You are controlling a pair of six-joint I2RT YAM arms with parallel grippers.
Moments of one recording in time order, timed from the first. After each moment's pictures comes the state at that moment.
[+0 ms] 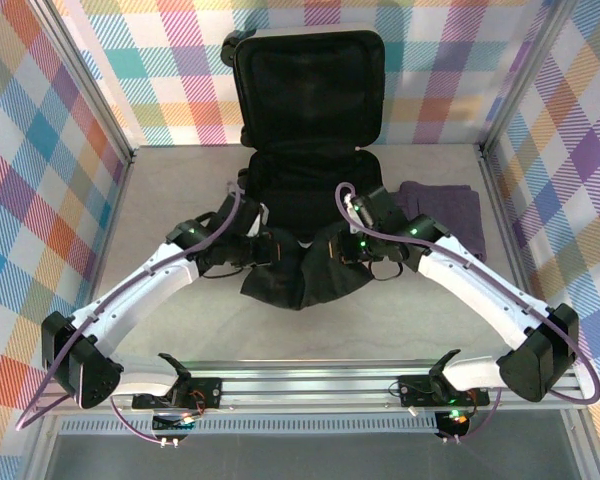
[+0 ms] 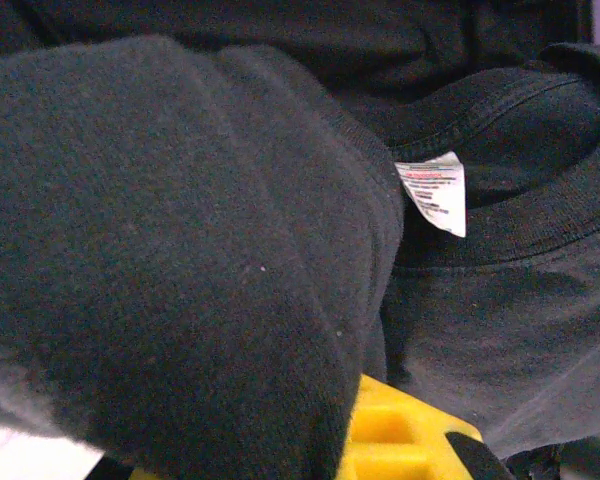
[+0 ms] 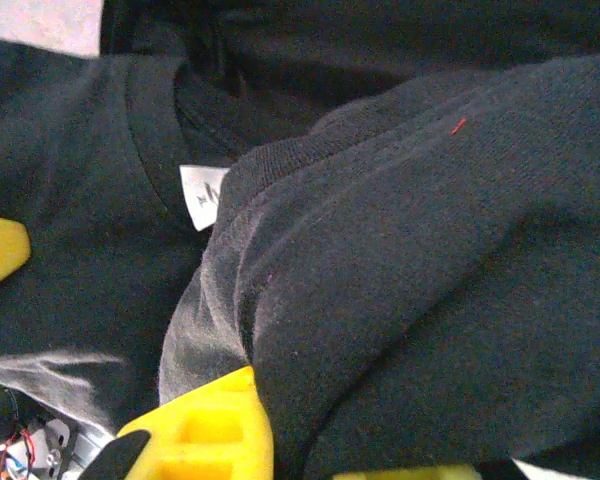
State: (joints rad) left arm -0.64 1.32 1.23 -0.85 0.12 -0.65; right arm 0.68 1.33 1.25 -0.81 -0.15 0.47
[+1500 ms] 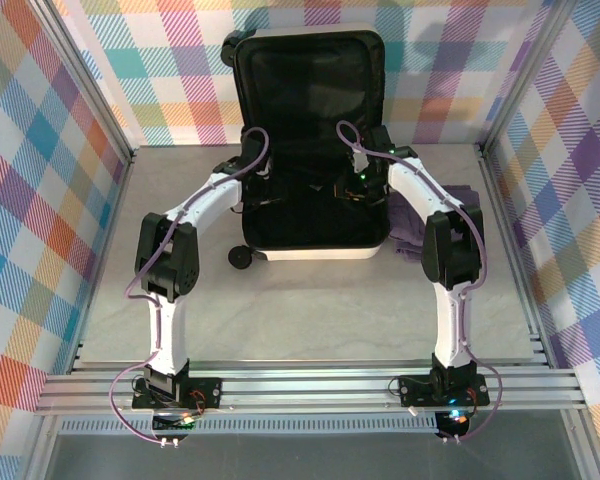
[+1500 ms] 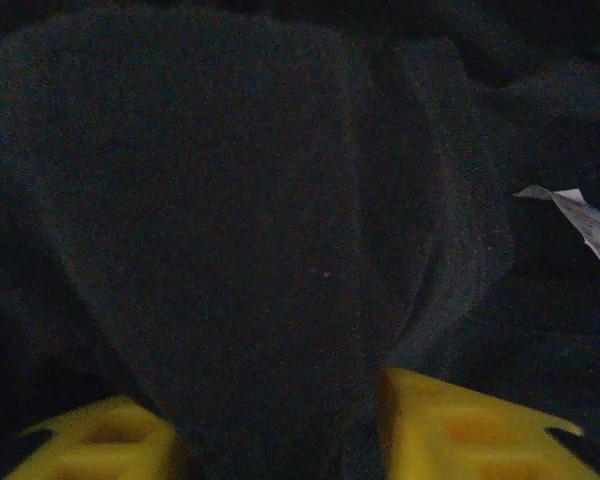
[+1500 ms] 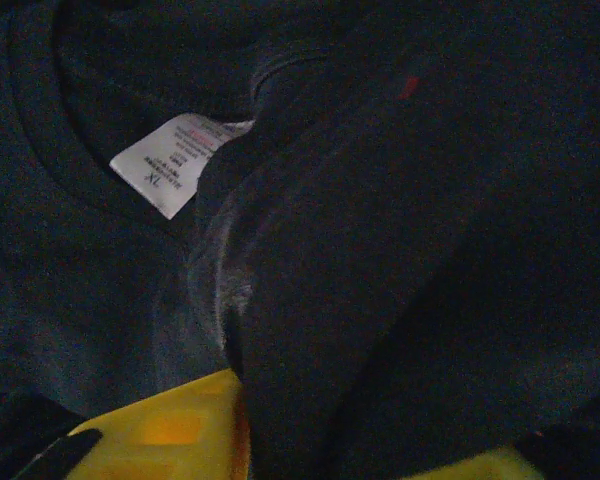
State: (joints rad) left arm -0.36 2.10 1.78 -0.65 0.07 -0.50; right arm 0.31 2.16 1.91 -0.84 -0.37 0.28
